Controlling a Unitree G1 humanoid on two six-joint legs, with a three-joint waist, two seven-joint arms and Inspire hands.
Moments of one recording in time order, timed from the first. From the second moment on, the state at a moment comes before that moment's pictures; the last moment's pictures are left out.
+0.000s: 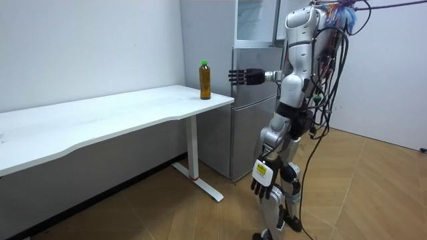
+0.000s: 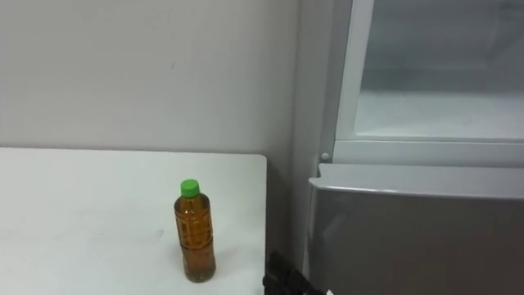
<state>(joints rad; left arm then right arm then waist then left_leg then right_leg) 0.27 0.22 -0.04 1.15 0.11 0.04 -0.21 0.15 -0.27 0.14 -0.02 0.47 -0.03 0.40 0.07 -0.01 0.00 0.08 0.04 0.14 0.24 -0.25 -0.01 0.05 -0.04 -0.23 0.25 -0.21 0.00</state>
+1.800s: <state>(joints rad) 0.24 0.26 -0.04 1.08 0.11 0.06 -0.21 -0.26 -0.33 0.18 0.35 0.56 -0.03 0.13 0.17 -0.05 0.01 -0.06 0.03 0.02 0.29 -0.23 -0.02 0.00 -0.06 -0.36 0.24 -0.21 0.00</state>
